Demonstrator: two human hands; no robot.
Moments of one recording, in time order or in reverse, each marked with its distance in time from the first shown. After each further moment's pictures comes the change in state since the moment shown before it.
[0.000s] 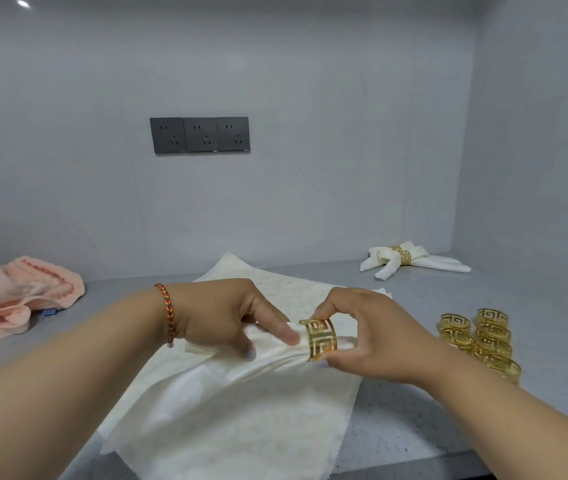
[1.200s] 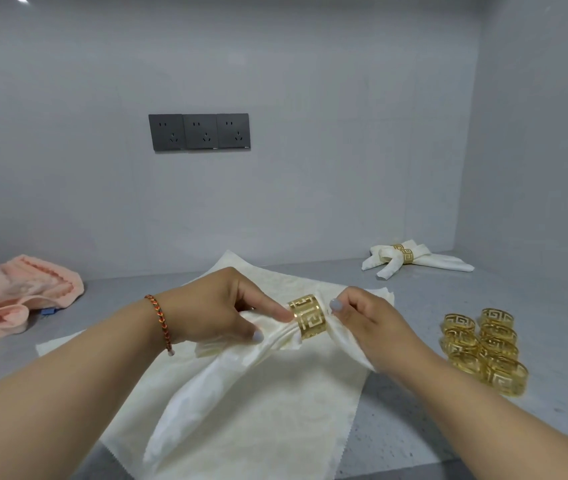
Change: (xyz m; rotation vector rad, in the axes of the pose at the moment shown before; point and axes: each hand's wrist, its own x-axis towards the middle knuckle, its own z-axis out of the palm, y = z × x) left_hand 0.004 -0.017 0.007 -0.313 0.306 -0.001; right_hand 0.014 0.020 0.026 0.451 0.167 0.305
